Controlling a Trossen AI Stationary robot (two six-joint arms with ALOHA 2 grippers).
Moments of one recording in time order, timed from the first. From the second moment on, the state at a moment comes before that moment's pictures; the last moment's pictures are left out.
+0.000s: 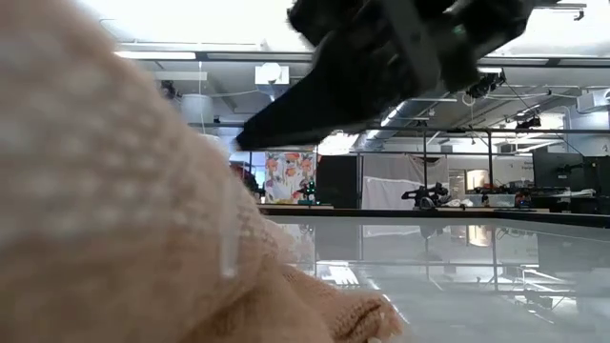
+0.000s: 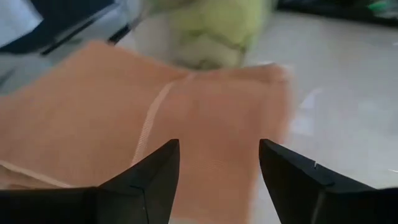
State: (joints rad) left arm -0.95 1.63 1.20 -0.85 -1.50 -1.07; right arm 0.28 1.98 1.07 0.41 -0.09 -0.06
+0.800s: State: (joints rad) left arm -0.83 1.67 1.20 -0.74 -1.32 -1.03; right arm 0.26 1.85 0.81 0.18 0.20 0.12
